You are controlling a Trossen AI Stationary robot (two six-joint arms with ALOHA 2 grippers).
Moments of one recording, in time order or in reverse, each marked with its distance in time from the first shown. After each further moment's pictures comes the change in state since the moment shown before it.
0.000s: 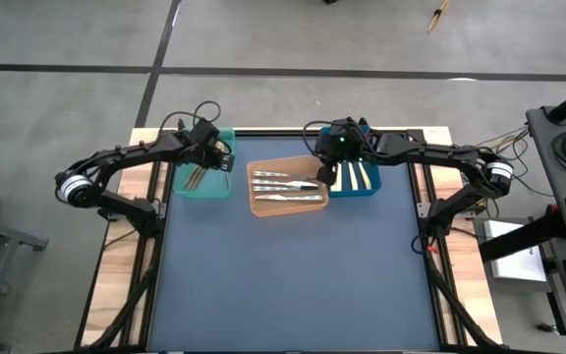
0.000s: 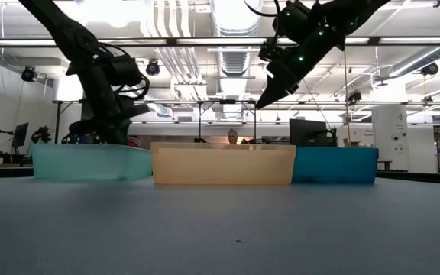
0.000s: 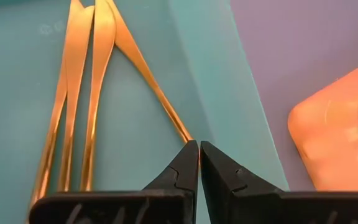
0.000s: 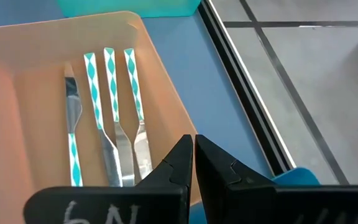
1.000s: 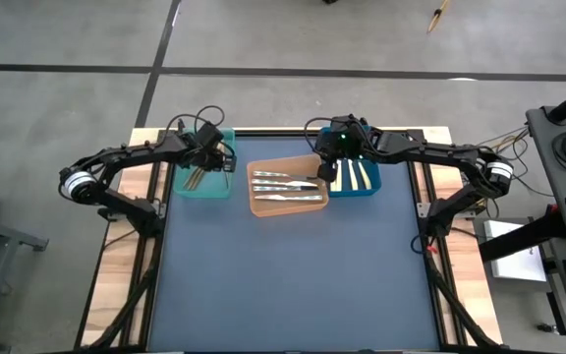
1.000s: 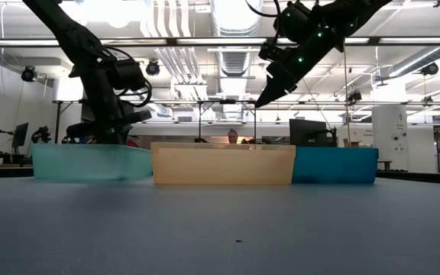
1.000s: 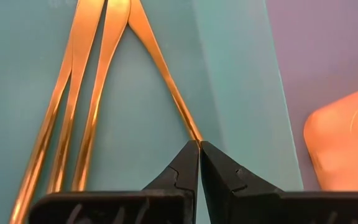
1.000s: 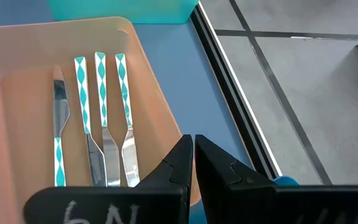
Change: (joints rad) left arm -0.037 0.044 0.002 -0.004 -0.060 -0.128; right arm -0.025 0.002 -0.001 0.035 -0.002 -0.053
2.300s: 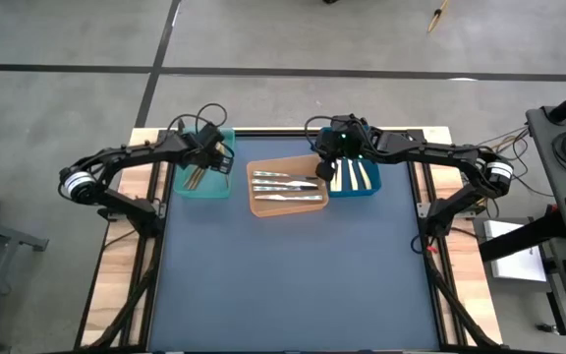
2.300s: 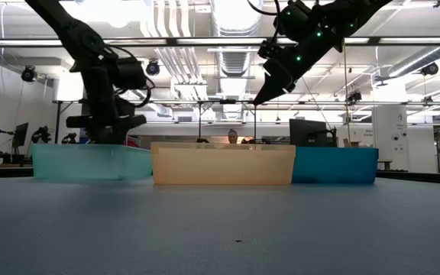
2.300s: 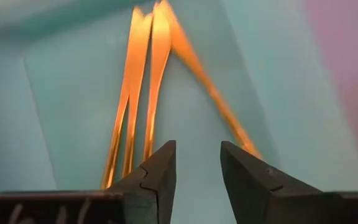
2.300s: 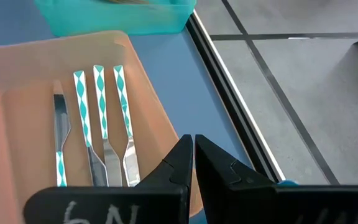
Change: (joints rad) left arm -0.017 -0.002 0.014 -0.064 -0.182 0.150; right arm 0.000 0.001 0.000 0.024 0.000 0.047
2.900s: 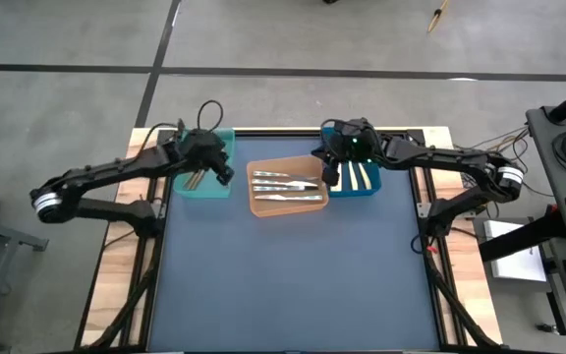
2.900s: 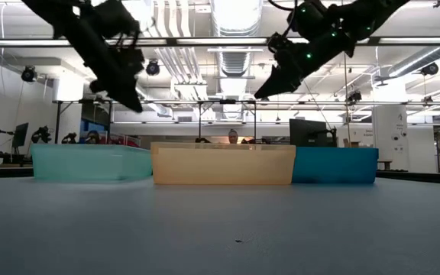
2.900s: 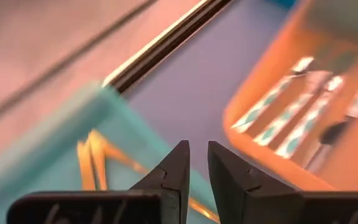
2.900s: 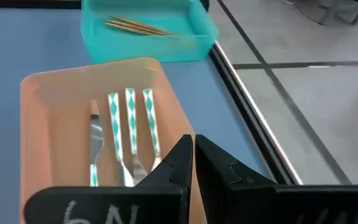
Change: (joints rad) left arm -0.212 -0.293 0.006 0.078 0.000 0.315; right arm 0.001 -0.081 -0.122 0.160 -0.117 0.016
